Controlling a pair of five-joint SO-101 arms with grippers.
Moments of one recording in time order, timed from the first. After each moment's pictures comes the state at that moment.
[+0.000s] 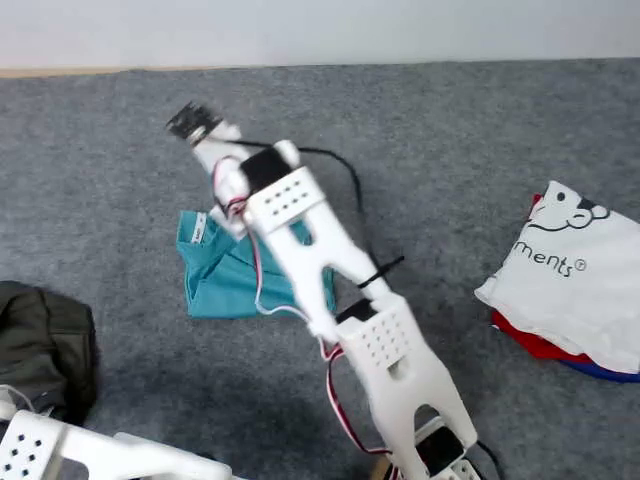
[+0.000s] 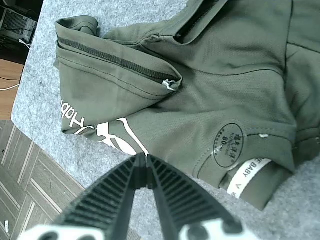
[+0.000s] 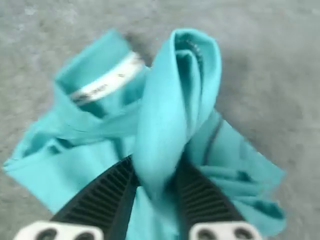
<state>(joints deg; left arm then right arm) -79.3 -58.3 57.6 67.2 -46.6 -41.1 52.5 -63.5 87.4 12.8</state>
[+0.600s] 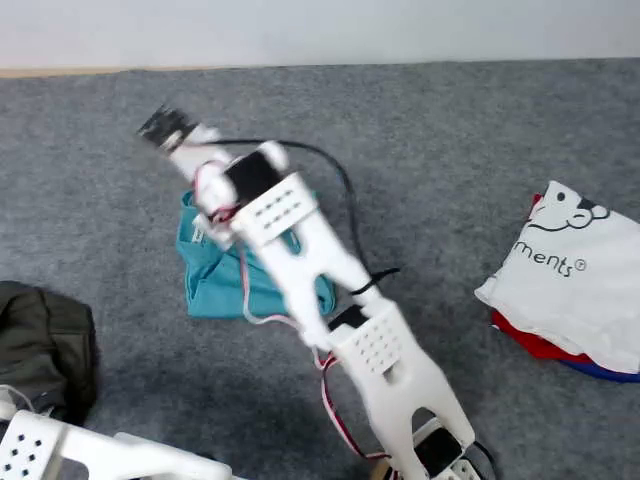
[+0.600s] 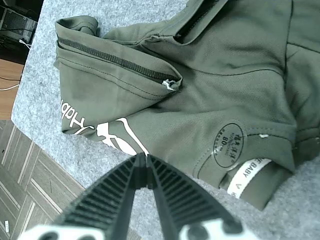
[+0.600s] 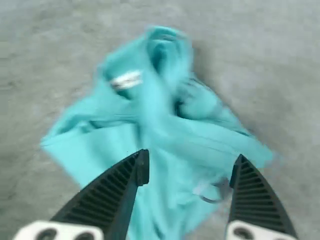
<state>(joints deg) -79.3 -58.3 57.6 67.2 -46.6 -40.3 50.4 -76.4 100.7 12.9</state>
